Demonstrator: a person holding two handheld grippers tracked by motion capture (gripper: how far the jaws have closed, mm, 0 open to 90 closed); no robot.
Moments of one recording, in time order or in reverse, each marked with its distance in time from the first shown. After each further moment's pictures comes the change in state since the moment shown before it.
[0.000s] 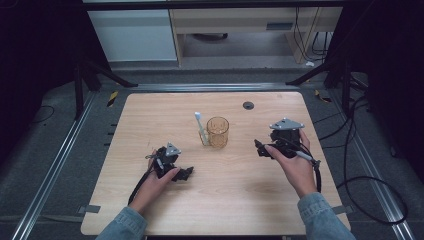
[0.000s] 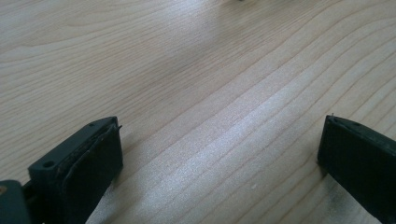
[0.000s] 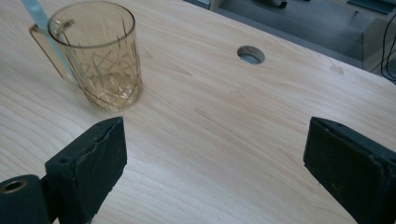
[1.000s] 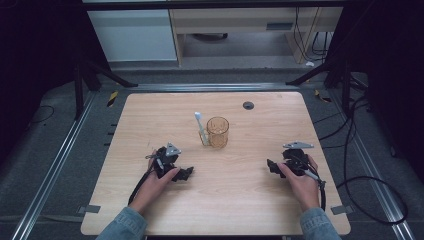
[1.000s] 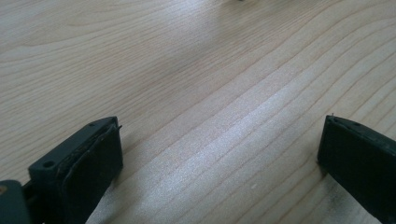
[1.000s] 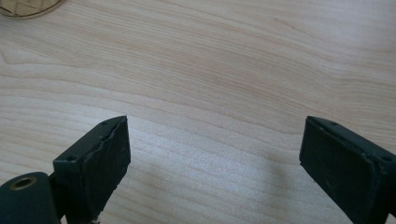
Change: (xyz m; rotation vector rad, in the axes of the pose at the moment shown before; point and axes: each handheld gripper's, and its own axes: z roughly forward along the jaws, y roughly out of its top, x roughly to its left) left arm 0.000 0.000 0.000 -0.001 0.001 -0.001; right arm -0.028 -0.095 0.035 0.156 -0.007 0.203
